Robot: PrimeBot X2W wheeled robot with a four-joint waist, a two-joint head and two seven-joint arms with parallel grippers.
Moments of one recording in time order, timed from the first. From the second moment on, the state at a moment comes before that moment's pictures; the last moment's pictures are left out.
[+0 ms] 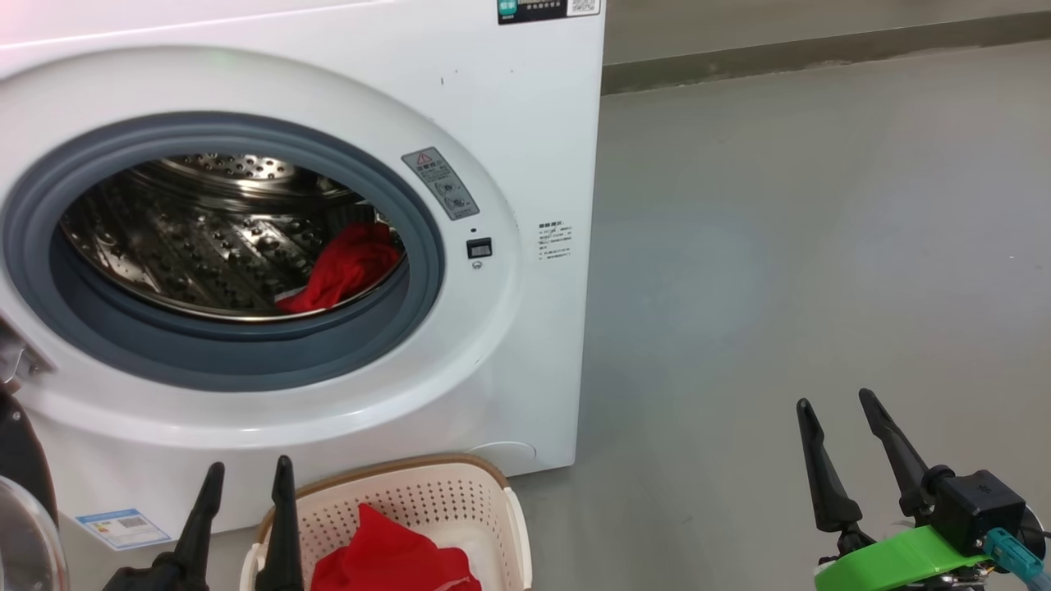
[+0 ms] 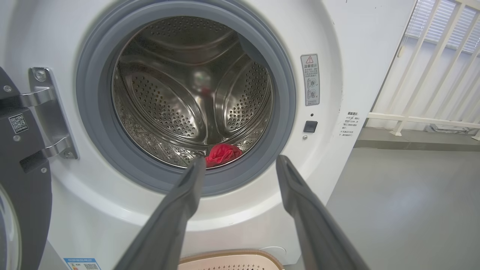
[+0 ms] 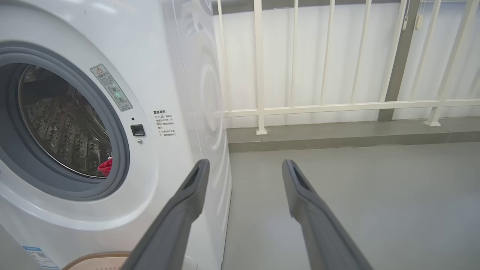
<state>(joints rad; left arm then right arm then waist) 0.07 0.10 -0.04 0.04 -0.31 0.05 -0.21 0.03 -0.04 -0.03 0.16 0.24 0.12 -0.26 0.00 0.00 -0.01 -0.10</state>
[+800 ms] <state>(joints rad) 0.06 0.11 -0.05 0.04 -0.32 0.07 -0.19 0.03 -0.04 -0.02 0.16 0.24 0.12 -0.26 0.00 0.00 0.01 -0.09</state>
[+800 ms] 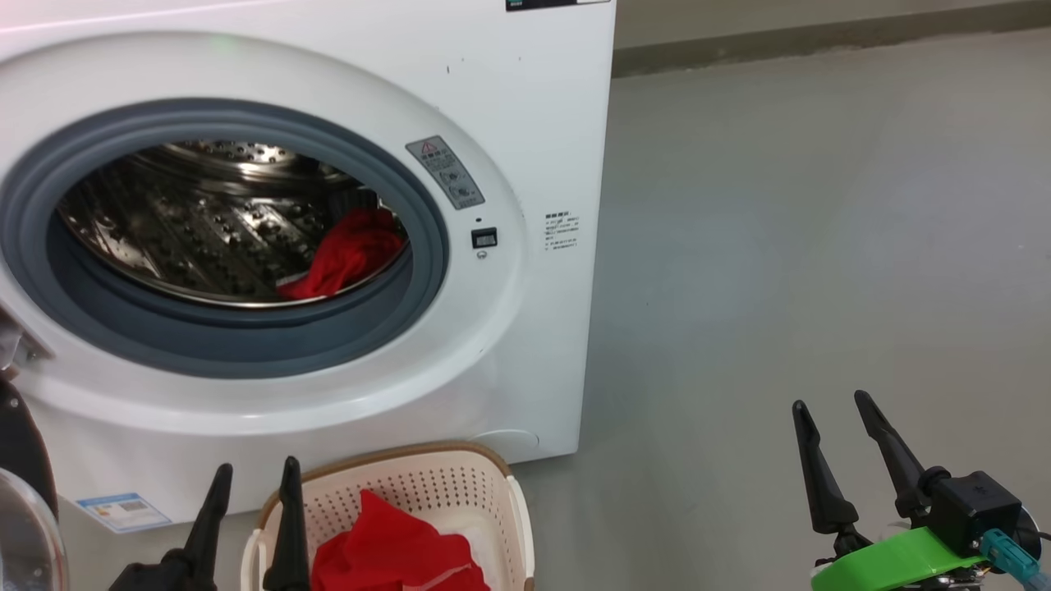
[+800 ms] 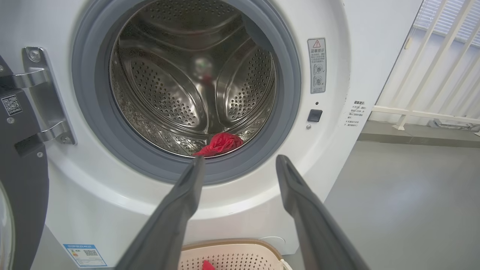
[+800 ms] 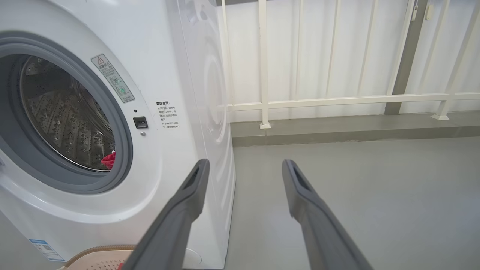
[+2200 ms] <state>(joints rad) -0.76 0.15 -0.03 0.54 -0.33 -0.01 -0.25 -0.20 -0.04 0.03 0.11 0.24 0.12 -0.26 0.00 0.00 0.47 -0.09</state>
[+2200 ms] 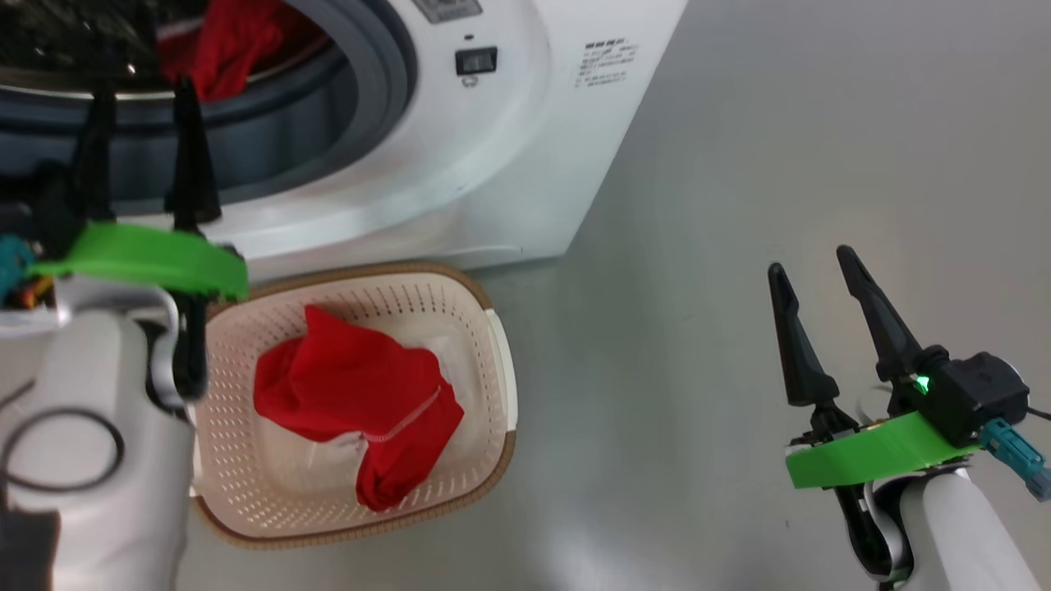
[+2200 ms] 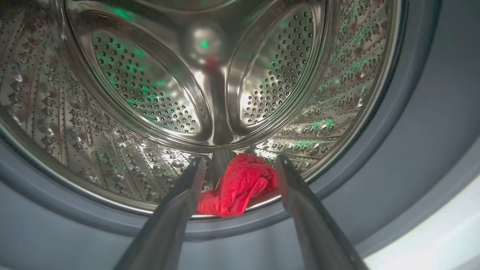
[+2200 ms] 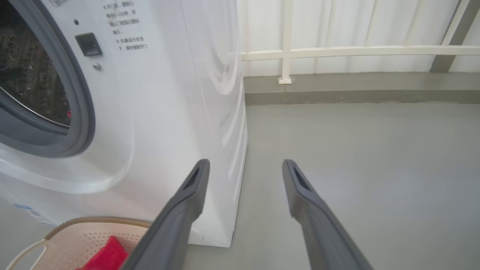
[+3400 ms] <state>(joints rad) -1.26 0.27 -0.20 1.06 -0.25 -0.09 0.01 -0.29 -0.05 0.08 0.12 0.26 0.12 -0.26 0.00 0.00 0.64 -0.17</state>
